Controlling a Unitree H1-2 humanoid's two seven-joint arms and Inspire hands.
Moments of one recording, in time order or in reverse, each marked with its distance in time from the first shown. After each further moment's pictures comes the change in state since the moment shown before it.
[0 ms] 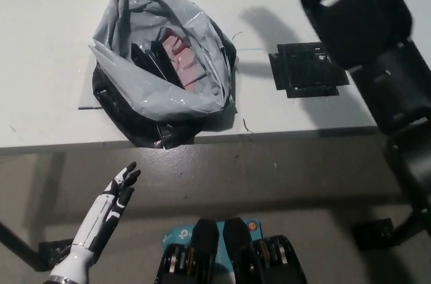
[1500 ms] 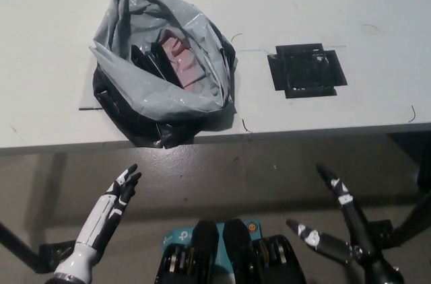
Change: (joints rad) left_arm -0.015 -0.012 0.007 0.077 -0.002 -0.004 0.000; right_arm 1.312 0.013 -0.126 -0.482 0.169 -0.197 -0.026
